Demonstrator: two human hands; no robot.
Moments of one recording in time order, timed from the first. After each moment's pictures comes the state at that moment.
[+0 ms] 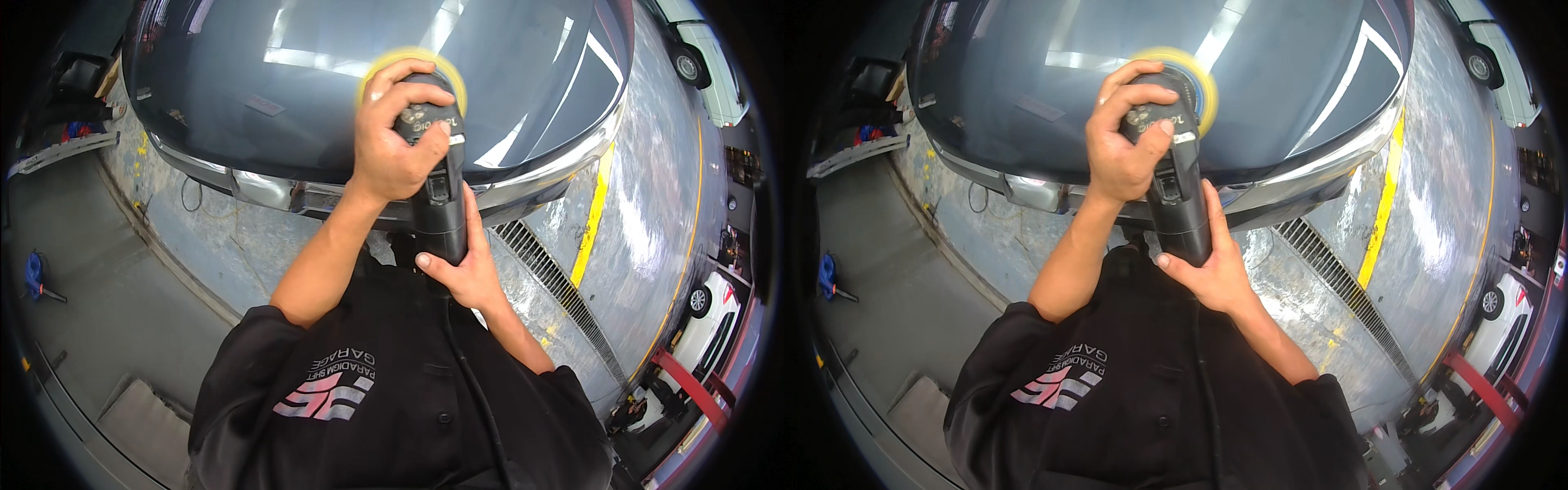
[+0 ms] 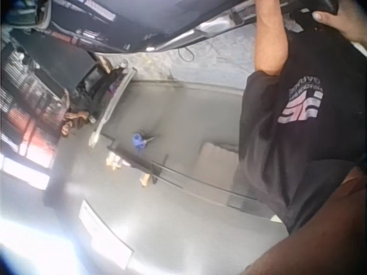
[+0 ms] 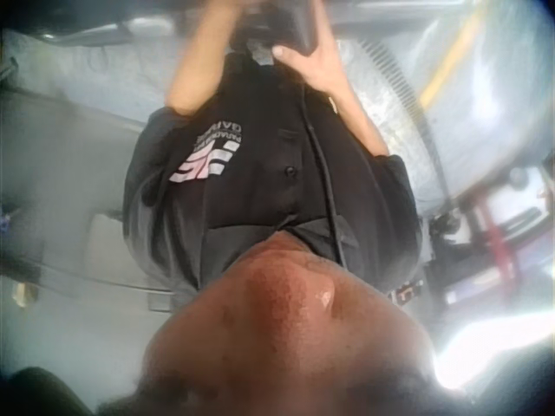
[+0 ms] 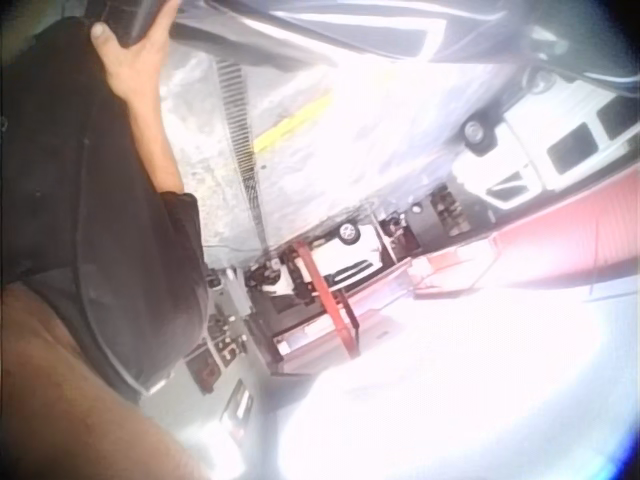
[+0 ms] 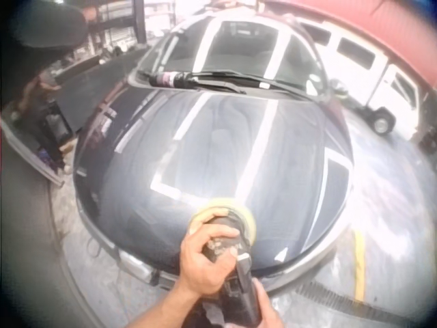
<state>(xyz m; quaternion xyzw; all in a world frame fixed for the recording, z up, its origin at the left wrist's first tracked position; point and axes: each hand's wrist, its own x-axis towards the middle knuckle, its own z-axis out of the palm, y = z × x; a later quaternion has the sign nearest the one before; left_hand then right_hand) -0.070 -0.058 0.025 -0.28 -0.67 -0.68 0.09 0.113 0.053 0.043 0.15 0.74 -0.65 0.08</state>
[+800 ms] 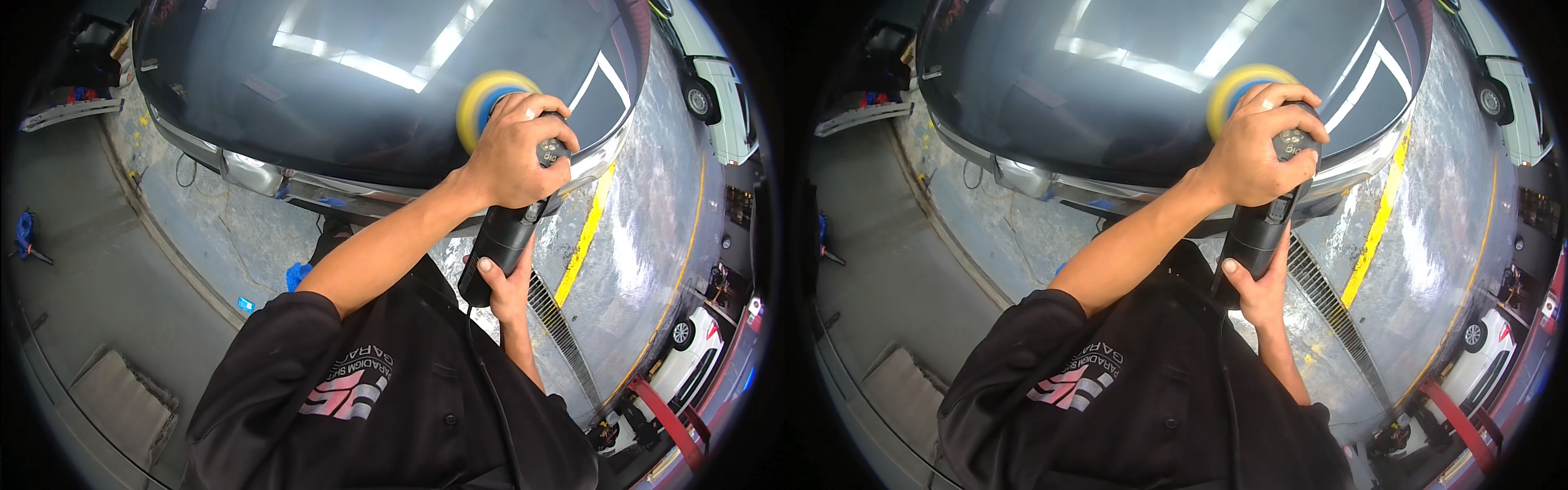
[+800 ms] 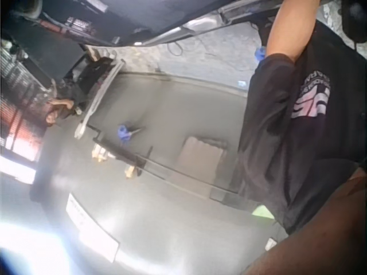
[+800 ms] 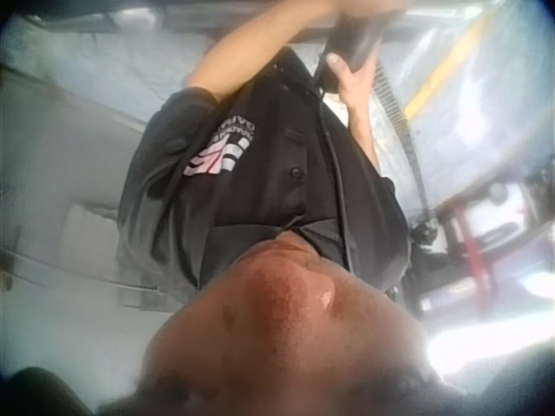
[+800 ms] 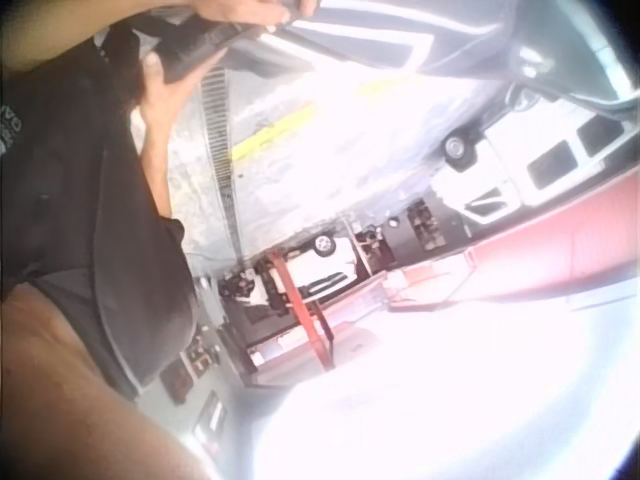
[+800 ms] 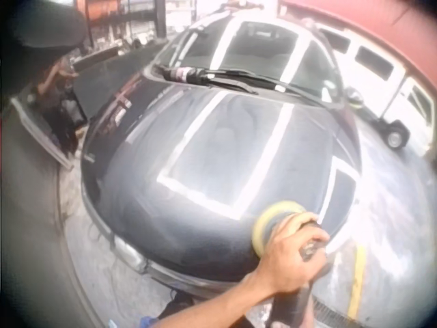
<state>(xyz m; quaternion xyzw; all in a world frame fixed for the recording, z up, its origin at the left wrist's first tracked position) -0.039 0.078 0.032 -0.30 -0.66 -0.69 0.06 0.160 0.130 0.021 0.25 0.70 -0.66 -0.02</state>
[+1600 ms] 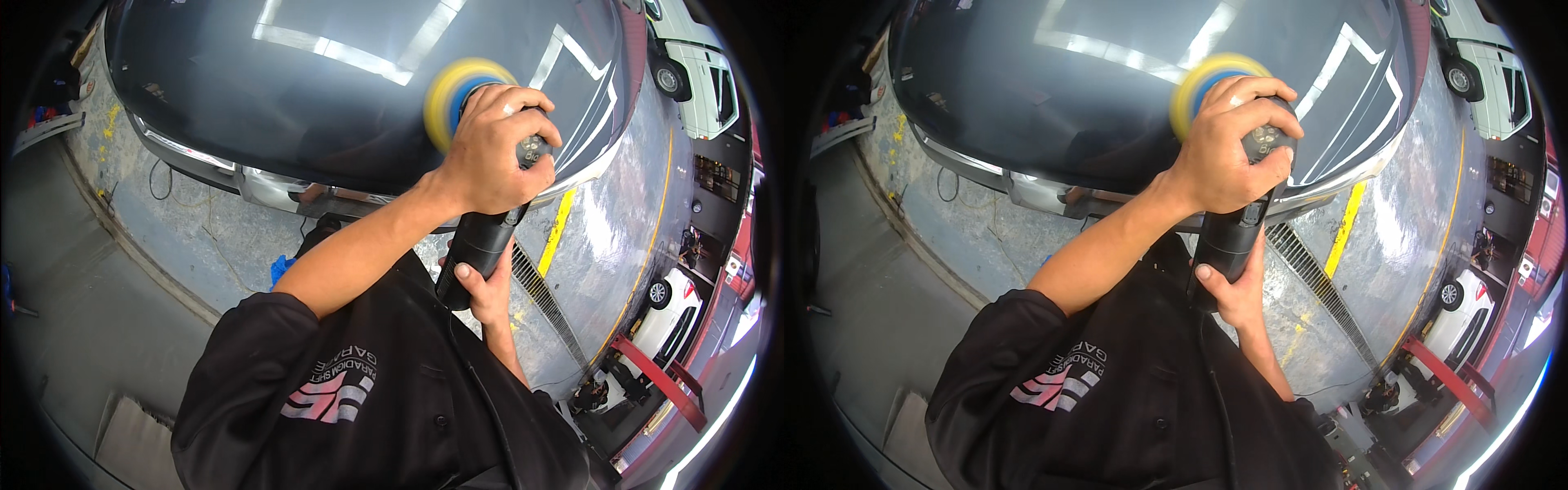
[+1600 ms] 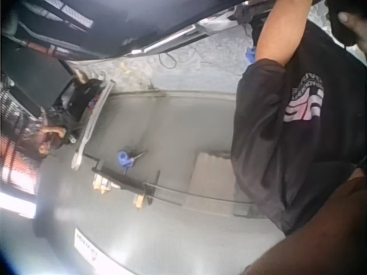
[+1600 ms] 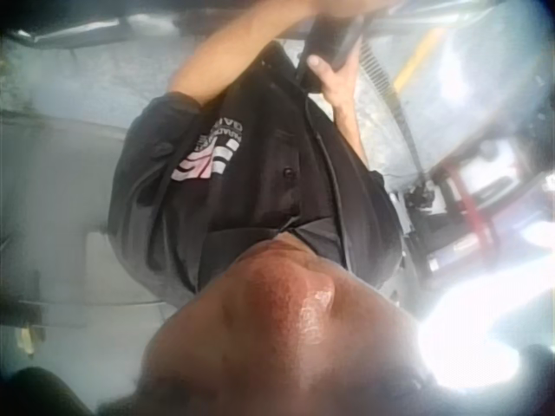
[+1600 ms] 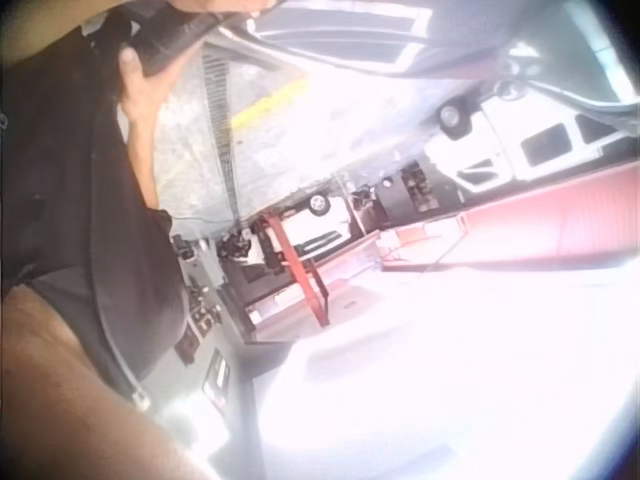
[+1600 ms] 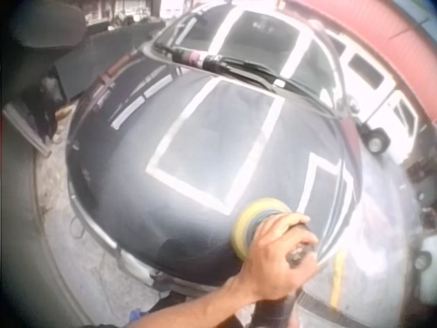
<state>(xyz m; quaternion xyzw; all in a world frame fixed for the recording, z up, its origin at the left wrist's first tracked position) -0.089 -0.039 0.036 -0.28 -0.62 -0.73 0.08 0.105 0.000 0.054 0.31 0.63 -0.71 0.03</state>
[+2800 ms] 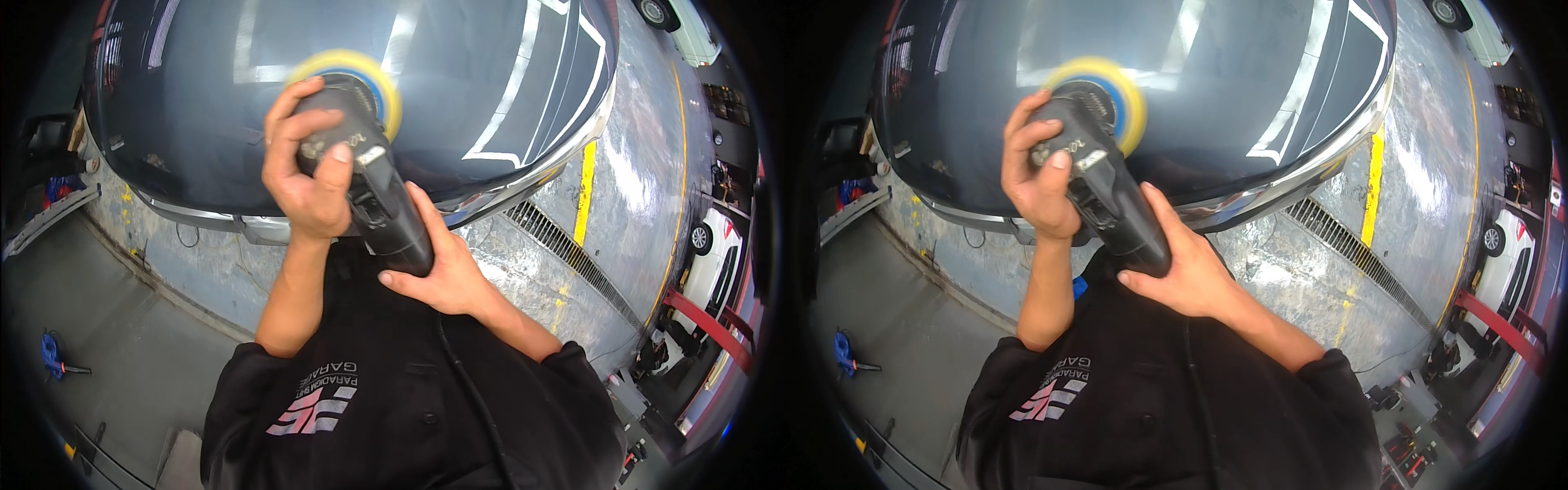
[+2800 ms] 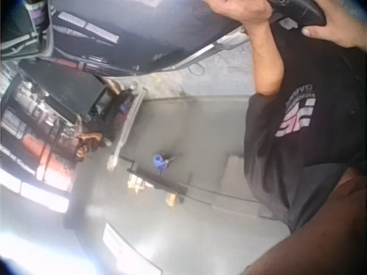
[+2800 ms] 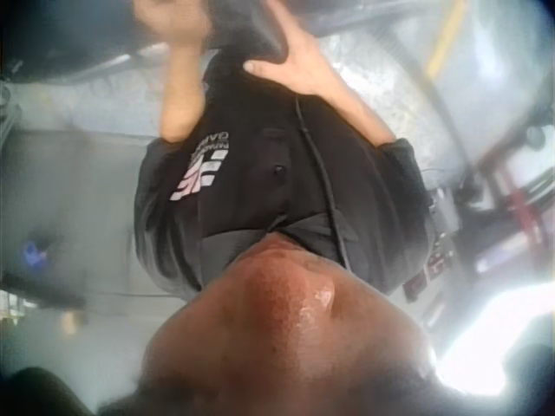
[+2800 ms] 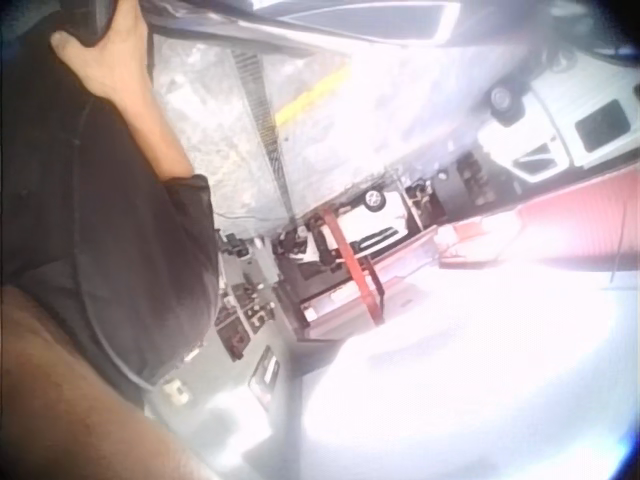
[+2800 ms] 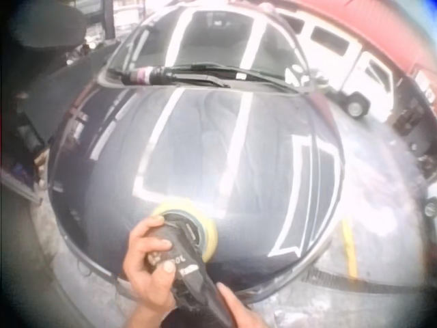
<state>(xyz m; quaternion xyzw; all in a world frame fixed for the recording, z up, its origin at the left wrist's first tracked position) -0.117 -0.143 0.021 -0.23 -0.65 -0.72 0.12 0.048 -0.012 0.068 0.14 0.77 -0.60 0.16</state>
